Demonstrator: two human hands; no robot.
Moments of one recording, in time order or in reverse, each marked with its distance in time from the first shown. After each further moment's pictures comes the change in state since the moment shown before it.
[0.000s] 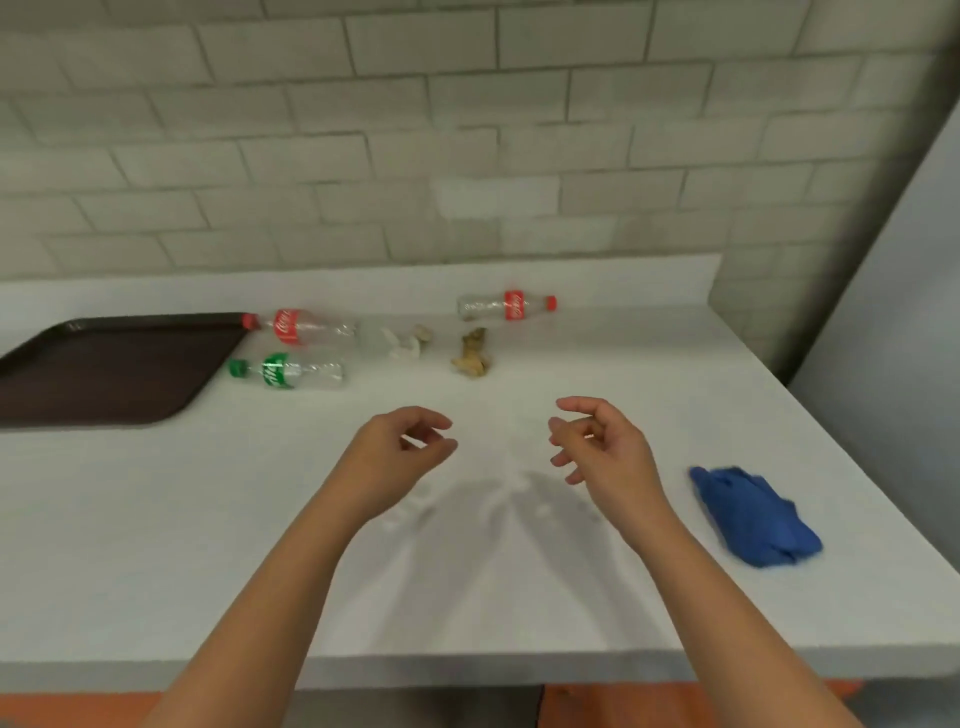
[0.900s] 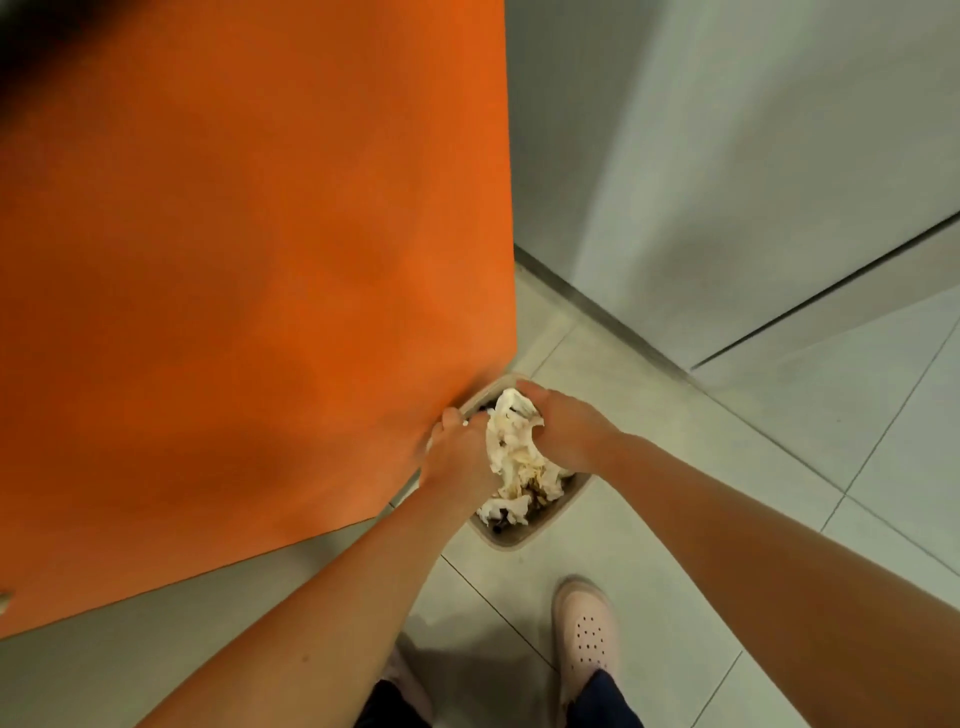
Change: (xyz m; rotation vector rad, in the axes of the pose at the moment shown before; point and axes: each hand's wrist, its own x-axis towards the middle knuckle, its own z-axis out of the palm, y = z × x) left_hand -0.115 -0.272 0.608 0.843 -0.995 0.249; right_hand -0.231 0.546 -0.208 -0.588 -0.071 0.832
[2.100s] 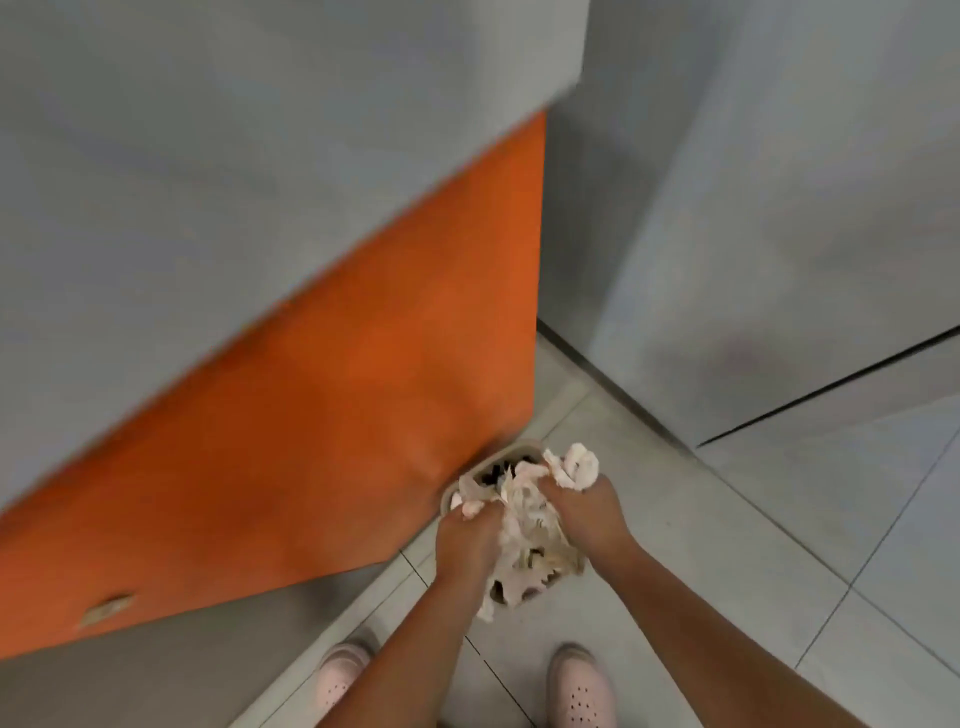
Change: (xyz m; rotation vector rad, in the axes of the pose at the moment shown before) left_hand -0.052 0.027 -0.013 -1.251 0.187 -0.552; right_hand -0.047 -0.016 0.004 0.880 0.300 0.250
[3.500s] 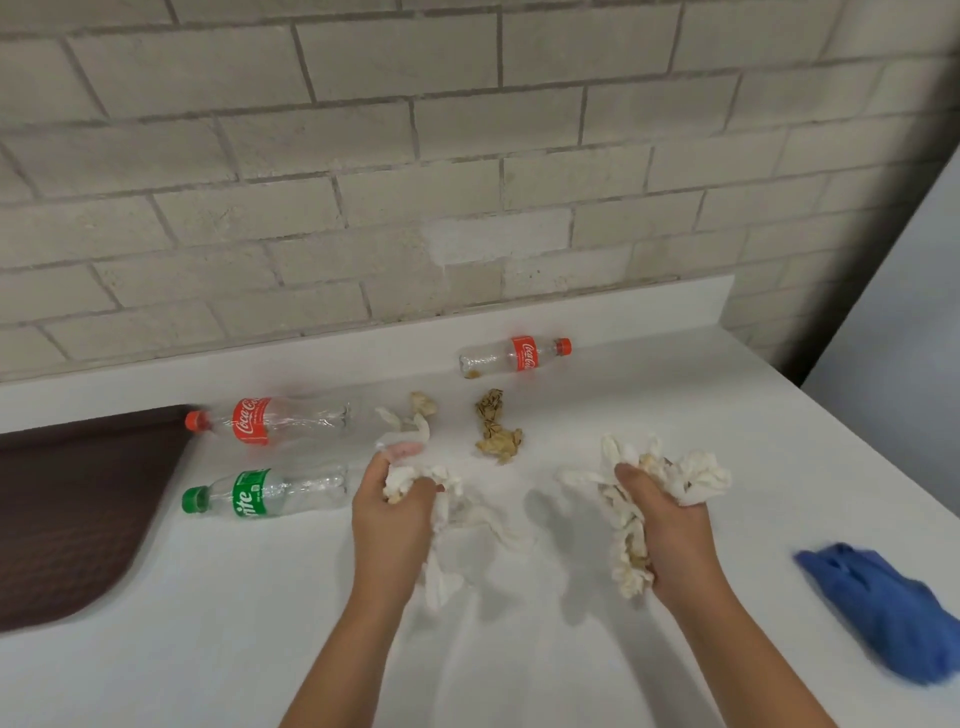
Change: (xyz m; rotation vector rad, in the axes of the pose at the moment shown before) left_hand -0.223 0.270 -0.596 -0.563 0.551 0.758; right_hand -0.345 -0.456 0.318 0.327 -0.332 -0.529
